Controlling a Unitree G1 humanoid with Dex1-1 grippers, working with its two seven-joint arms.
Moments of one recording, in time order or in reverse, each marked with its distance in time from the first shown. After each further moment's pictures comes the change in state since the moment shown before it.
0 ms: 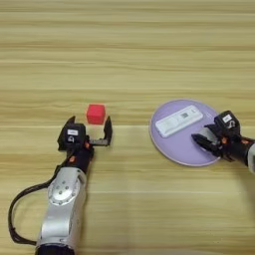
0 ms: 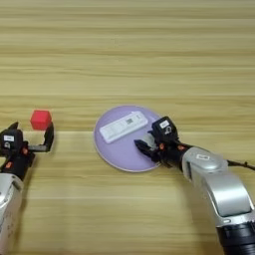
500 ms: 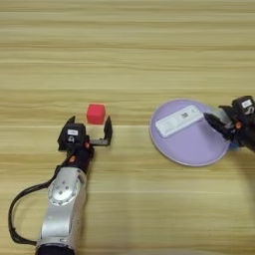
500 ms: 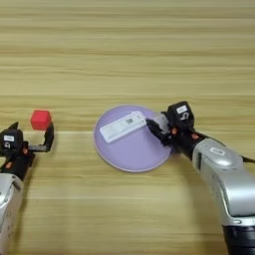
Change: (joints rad) left arm 0.000 -0.004 0.000 0.000 0.001 -0.001 0.001; right arm 0.008 0.029 -0.147 -0.076 0.038 -0.049 -0.078
